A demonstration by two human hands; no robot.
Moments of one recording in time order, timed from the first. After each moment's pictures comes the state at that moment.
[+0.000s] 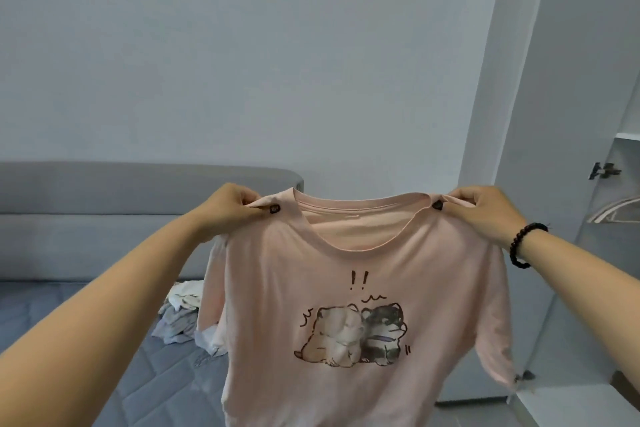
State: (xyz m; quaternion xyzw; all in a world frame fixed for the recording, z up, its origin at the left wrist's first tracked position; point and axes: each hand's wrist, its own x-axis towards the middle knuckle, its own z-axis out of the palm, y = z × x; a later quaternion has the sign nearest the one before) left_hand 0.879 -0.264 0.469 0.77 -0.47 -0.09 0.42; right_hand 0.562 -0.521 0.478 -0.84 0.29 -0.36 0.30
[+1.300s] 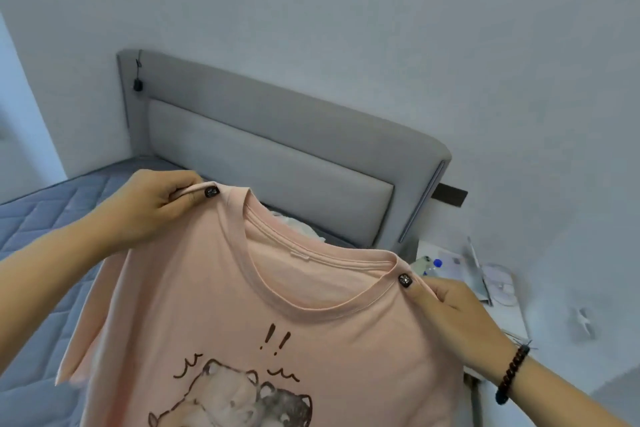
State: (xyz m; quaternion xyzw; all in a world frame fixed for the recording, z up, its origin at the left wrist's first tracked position) left_hand 1.041 -0.060 0.364 0.86 -0.36 0.16 0.34; right_hand 0.835 -0.417 0.331 -0.90 0.09 -0.13 0.41
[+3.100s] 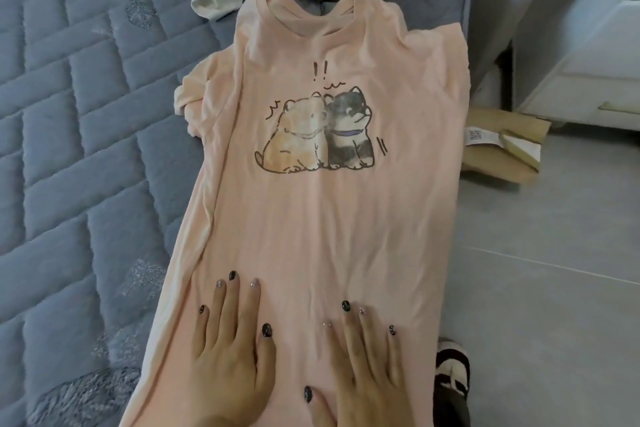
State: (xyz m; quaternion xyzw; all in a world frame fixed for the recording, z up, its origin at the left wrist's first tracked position) left_hand 1.038 -0.041 -0.330 0.98 -0.19 0.02 0.10; right_hand 0.942 -0.201 -0.309 -0.98 0.13 -0.01 0.18
